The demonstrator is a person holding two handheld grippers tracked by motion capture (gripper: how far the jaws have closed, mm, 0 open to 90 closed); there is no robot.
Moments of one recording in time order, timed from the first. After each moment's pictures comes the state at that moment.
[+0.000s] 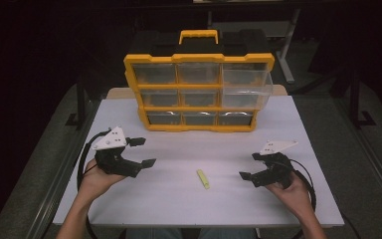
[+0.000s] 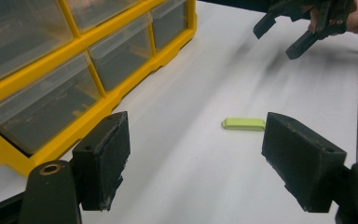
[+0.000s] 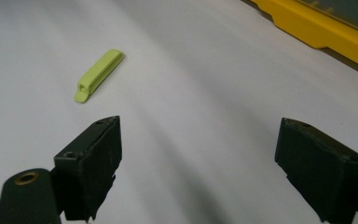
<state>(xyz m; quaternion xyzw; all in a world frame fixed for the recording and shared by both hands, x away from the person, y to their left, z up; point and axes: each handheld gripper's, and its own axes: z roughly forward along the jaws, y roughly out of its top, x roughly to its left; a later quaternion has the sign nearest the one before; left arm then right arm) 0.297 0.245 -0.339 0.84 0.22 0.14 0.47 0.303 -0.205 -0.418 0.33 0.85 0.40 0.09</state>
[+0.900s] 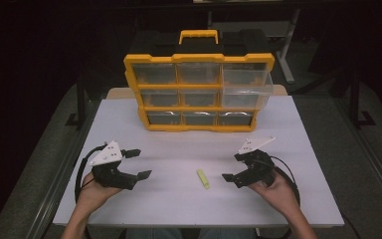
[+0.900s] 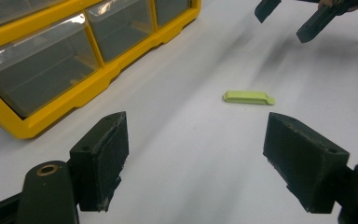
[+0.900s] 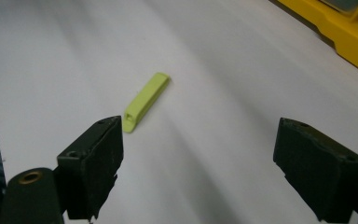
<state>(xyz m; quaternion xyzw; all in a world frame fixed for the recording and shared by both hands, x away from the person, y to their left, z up) 0.278 0.260 -0.369 0.84 0.23 0.15 0.47 0.303 -0.153 -0.399 0.31 0.87 0.38 0.06</state>
